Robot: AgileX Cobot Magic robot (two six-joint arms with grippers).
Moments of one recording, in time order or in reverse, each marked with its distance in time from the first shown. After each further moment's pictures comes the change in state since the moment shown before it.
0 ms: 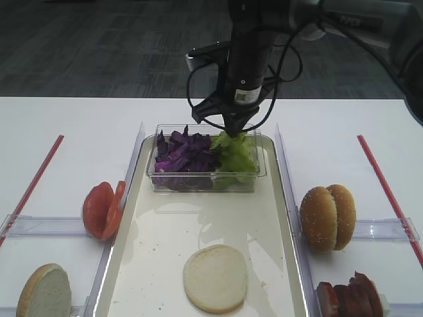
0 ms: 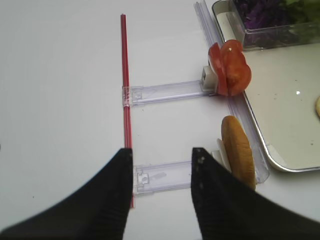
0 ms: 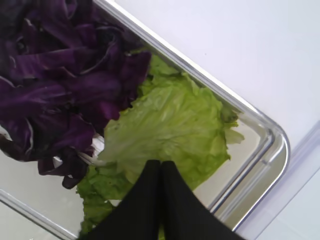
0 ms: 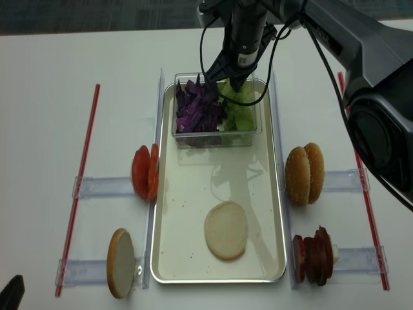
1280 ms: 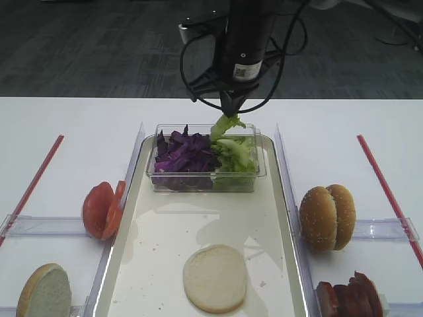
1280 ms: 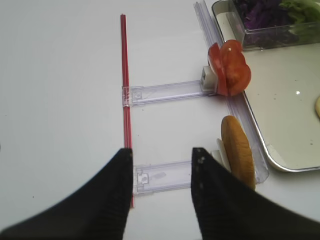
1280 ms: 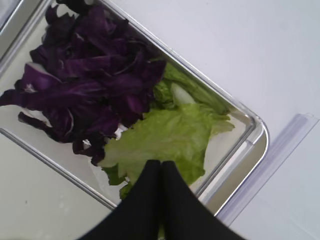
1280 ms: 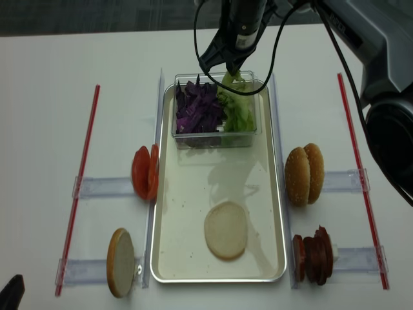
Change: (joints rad) left arm 0.000 0.000 0.000 0.000 0.000 0.000; right arm 0.037 -0.106 -0.004 -0.021 0.038 0.000
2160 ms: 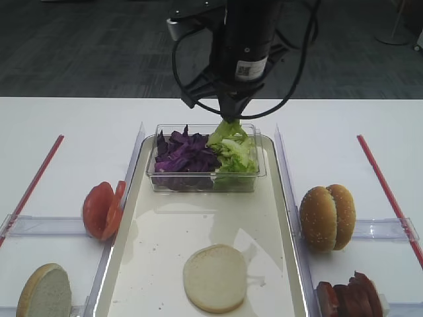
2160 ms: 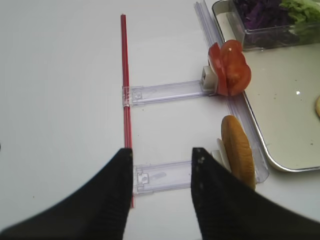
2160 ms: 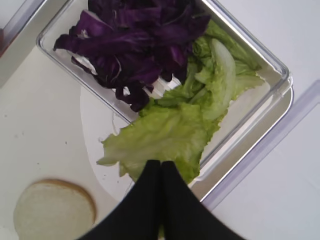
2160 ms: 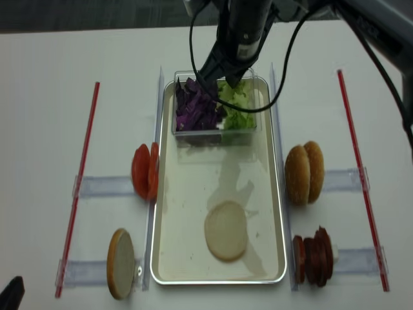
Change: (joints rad) left arm 0.000 0.000 0.000 0.000 0.000 0.000; right arm 0.066 -0.197 0.217 -0.014 0.006 0.006
